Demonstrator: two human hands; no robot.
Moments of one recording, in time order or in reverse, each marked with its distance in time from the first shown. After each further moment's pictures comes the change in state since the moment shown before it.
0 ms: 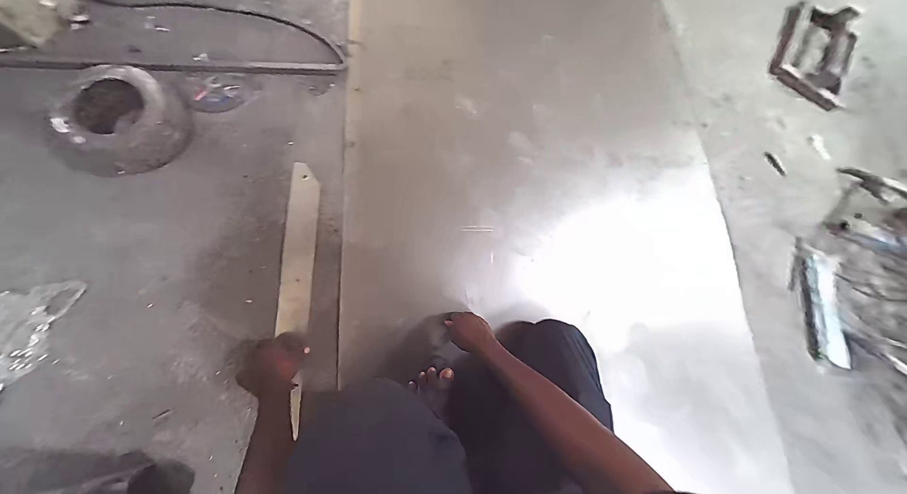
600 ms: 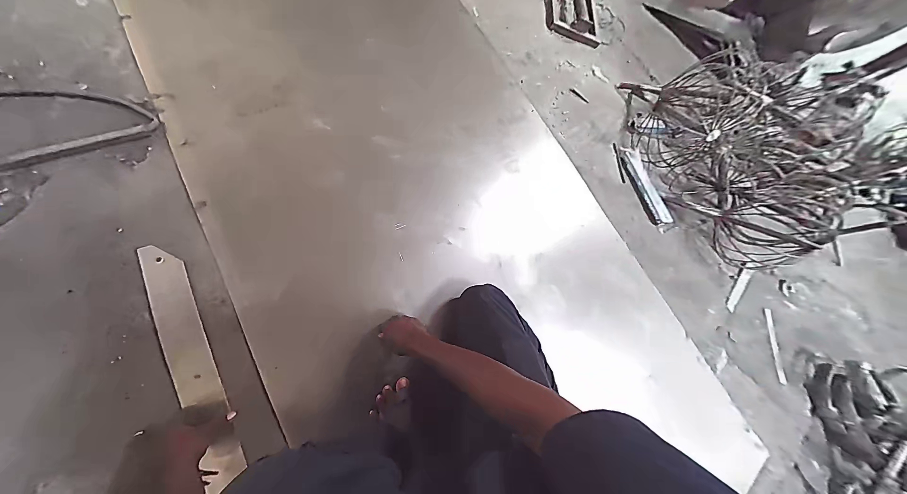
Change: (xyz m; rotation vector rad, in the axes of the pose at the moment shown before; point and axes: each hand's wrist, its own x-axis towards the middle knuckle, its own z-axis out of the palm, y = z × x) left_hand 0.111 0.002 0.009 0.089 0.153 0.241; right_hand -0.010 0.005 -0.002 0.194 0.050 -0.042
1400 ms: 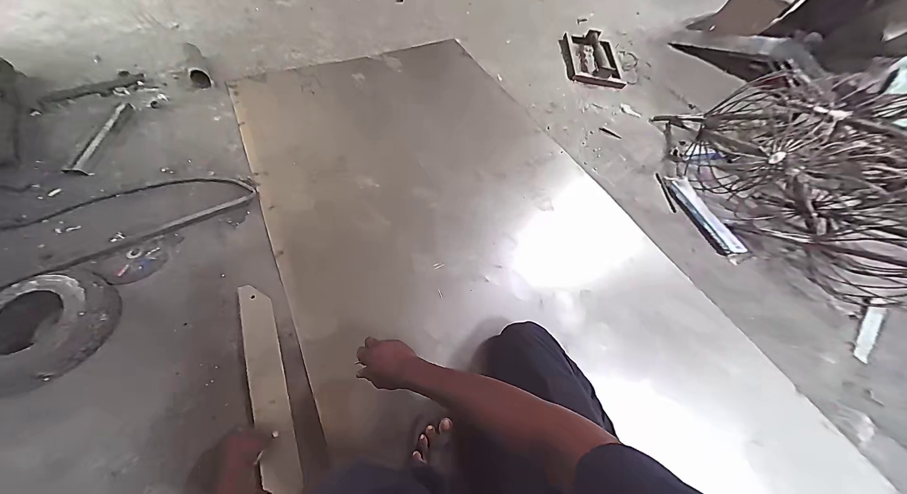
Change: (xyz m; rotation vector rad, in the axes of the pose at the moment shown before) left_hand -0.006 0.048 -0.082 -0.104 -0.298 -0.025; right_hand -0.001 -0.116 -0.063 -0.092 0.174 -0.434
